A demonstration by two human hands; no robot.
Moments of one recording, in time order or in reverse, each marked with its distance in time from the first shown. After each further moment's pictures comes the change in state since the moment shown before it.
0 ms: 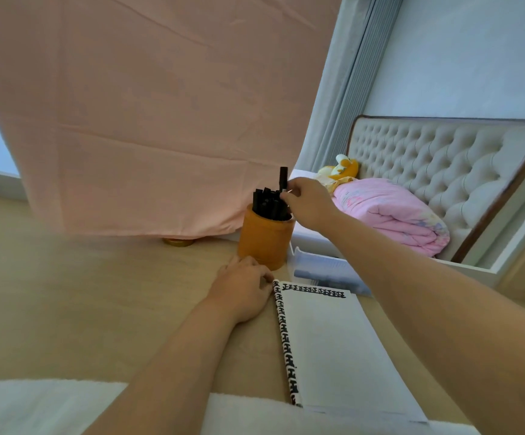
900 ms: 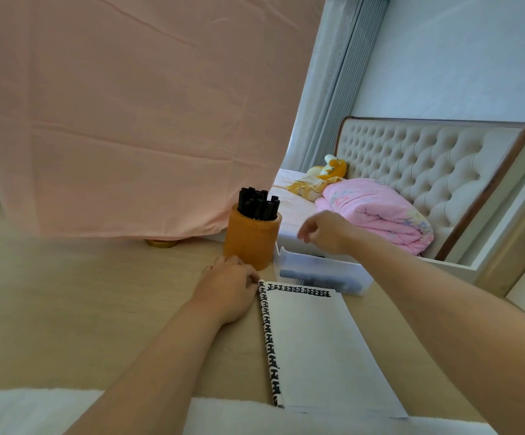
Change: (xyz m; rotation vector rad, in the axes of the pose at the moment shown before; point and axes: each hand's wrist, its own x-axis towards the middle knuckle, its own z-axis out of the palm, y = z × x) left_hand -0.001 0.008 -0.003 0.009 0.001 -0.038; right_hand -0.022 0.076 -0.033 -0.290 -0.312 0.107
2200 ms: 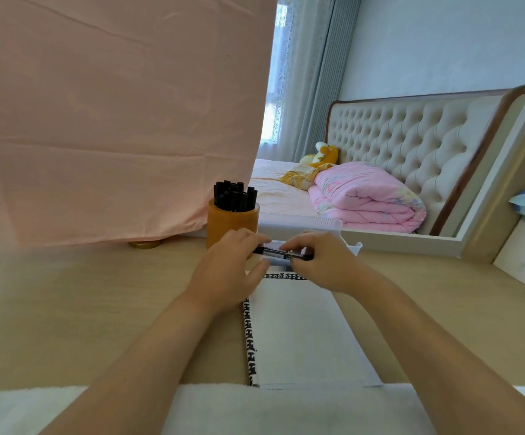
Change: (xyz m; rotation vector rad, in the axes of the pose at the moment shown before) left_hand -0.004 0.037 -0.007 -0.071 0.306 0.385; right_hand -0.108 0.007 0.025 0.276 0.154 -0.222
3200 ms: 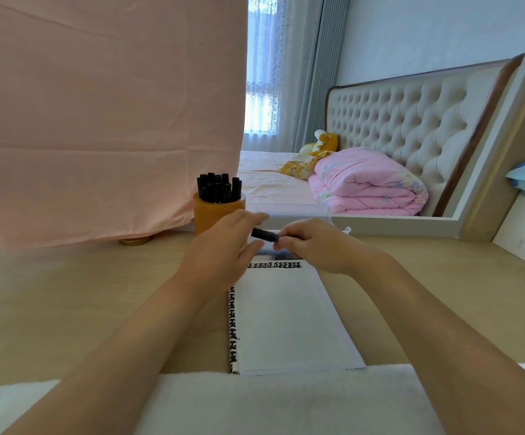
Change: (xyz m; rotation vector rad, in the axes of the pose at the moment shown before) left_hand 0.008 0.023 -0.009 0.041 0.005 0.119; right_hand -0.003 0.005 -0.020 0.065 -0.196 0.055
